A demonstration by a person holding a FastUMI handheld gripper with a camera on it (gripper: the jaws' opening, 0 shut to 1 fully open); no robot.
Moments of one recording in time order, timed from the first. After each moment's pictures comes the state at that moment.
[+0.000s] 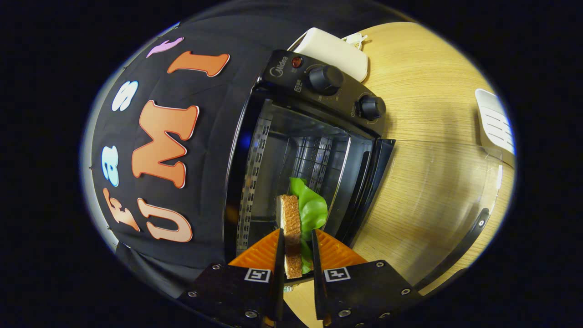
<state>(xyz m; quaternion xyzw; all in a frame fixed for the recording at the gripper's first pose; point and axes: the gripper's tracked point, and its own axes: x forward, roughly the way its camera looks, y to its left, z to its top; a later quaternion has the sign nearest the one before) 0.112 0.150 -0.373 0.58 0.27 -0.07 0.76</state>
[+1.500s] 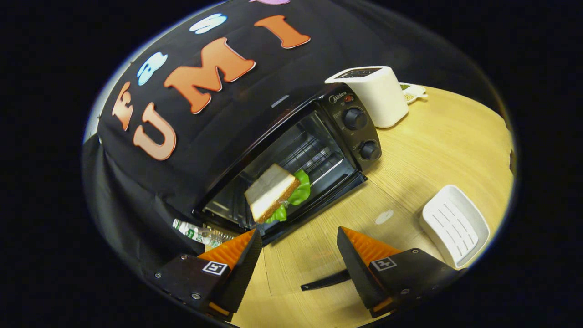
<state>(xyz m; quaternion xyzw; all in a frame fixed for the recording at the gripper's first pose) 0.001 0.105 -0.360 0.26 0.33 0.02 0.91</state>
